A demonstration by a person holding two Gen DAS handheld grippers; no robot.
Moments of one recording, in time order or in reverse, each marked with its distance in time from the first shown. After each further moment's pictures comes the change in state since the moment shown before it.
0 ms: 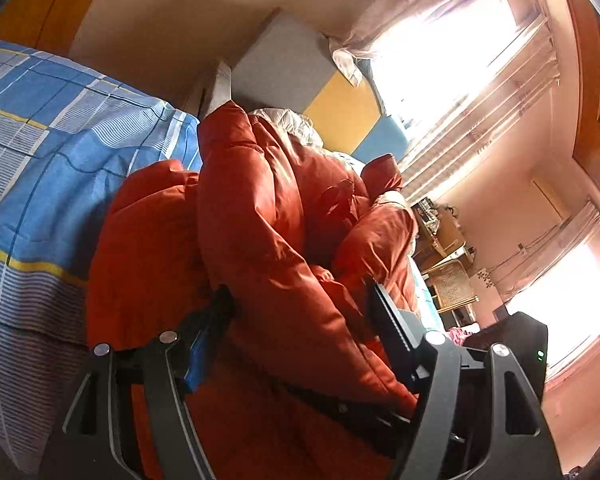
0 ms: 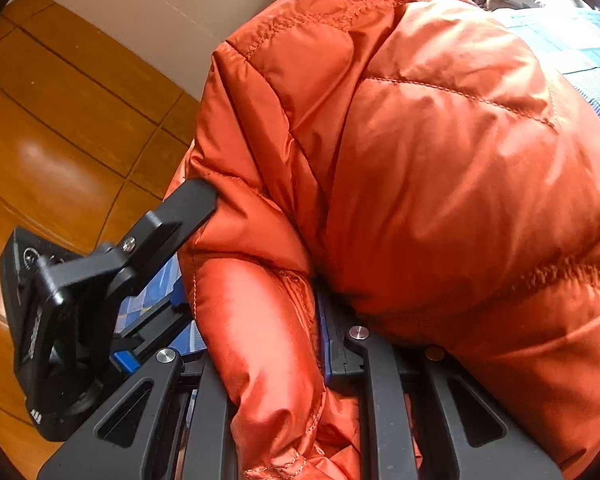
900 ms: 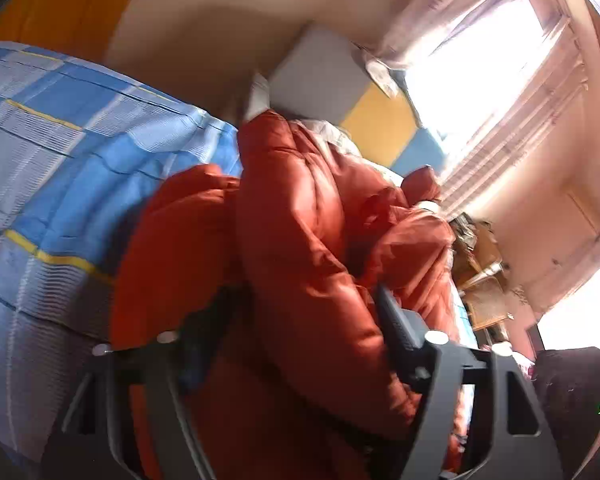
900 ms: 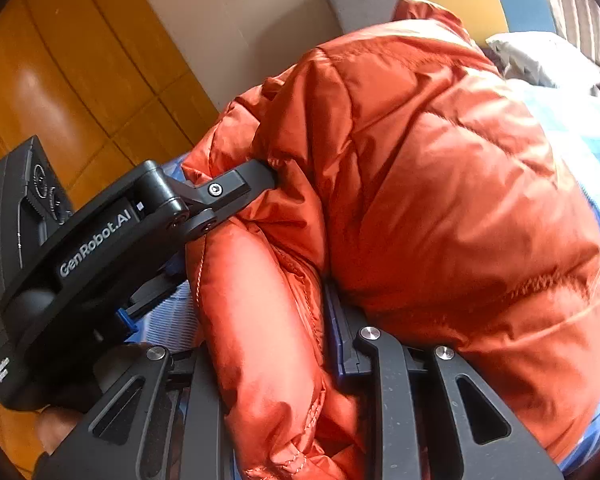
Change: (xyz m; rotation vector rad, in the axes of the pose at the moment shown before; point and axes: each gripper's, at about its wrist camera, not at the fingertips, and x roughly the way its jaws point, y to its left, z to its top) left arm 0.004 0.002 -0.012 -0.032 -0.063 0.150; right arm -0.005 0.070 -0.031 -0.273 -0.041 -0.187
